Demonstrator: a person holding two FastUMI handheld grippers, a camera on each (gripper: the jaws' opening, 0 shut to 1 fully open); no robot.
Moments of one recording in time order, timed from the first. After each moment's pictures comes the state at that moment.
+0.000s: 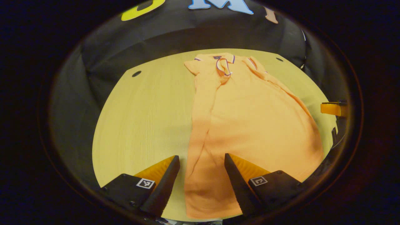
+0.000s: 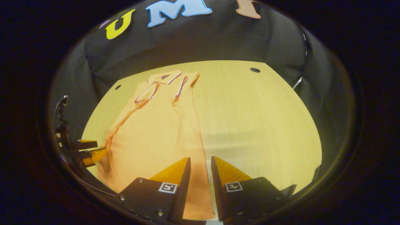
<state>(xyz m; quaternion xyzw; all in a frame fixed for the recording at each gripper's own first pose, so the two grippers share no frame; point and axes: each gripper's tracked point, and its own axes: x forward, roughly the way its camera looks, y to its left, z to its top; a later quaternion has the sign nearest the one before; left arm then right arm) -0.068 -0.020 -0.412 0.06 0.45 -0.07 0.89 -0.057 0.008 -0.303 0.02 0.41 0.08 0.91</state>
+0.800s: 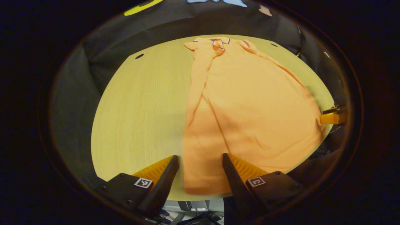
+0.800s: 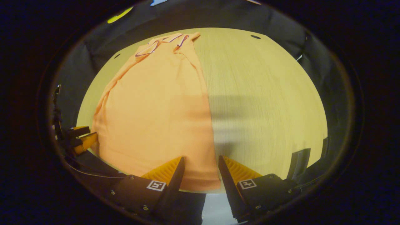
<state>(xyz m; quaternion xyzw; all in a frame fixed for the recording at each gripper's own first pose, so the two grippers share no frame) -0.151 -0.004 -0.436 0.08 0.49 -0.08 0.86 -0.164 0.003 -0.365 0.00 0.54 0.07 0.84</state>
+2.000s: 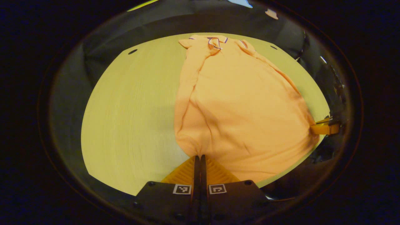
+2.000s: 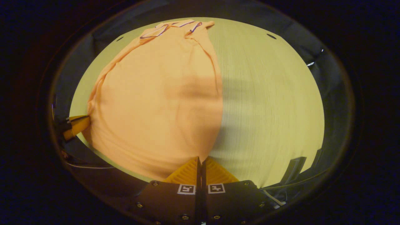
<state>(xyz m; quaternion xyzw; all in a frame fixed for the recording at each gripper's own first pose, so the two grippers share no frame) -0.135 -0.030 -0.430 0.02 0.51 -0.09 0.86 -0.159 0.022 -0.365 -0.03 0.60 0.09 0.80</state>
